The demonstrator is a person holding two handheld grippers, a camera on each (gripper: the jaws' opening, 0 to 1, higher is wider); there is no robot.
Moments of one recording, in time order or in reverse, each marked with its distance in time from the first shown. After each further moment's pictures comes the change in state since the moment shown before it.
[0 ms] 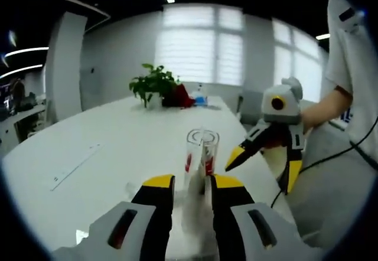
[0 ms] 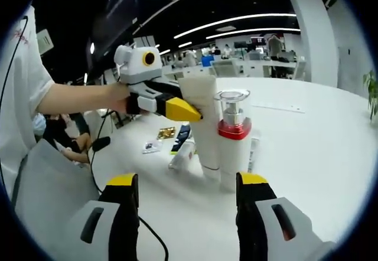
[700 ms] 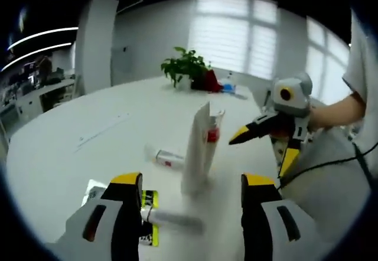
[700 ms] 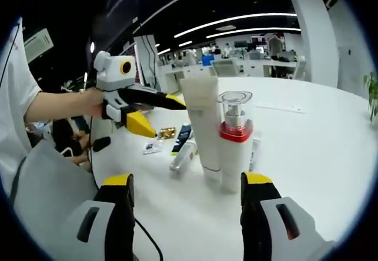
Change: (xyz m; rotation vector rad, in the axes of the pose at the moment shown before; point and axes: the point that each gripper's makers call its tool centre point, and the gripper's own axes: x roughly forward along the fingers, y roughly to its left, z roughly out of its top) left arm -0.060 -0.009 -0.038 -0.172 0.114 0.242; right arm -0.001 0.001 0.003 0.002 0.001 -0.004
